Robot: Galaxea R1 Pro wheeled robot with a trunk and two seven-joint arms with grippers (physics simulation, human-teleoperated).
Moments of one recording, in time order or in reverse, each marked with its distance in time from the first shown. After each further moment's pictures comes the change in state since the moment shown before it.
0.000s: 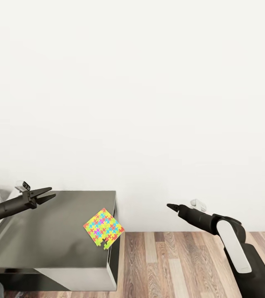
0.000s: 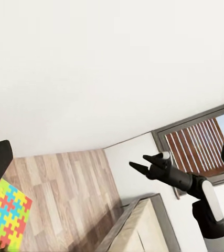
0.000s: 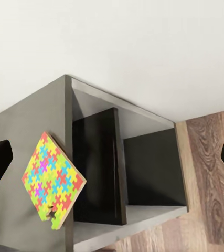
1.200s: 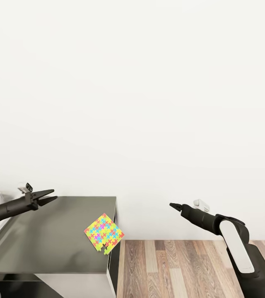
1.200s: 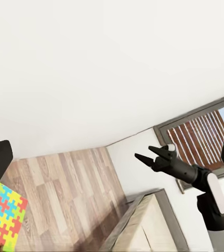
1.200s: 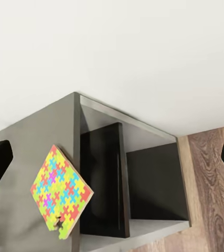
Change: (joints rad) left arm 0.000 -0.001 -0.029 -0.002 -0.010 -0.002 0.009; right arm 0.001 -0.005 -0.030 0.003 -0.001 0.001 0.000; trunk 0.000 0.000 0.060
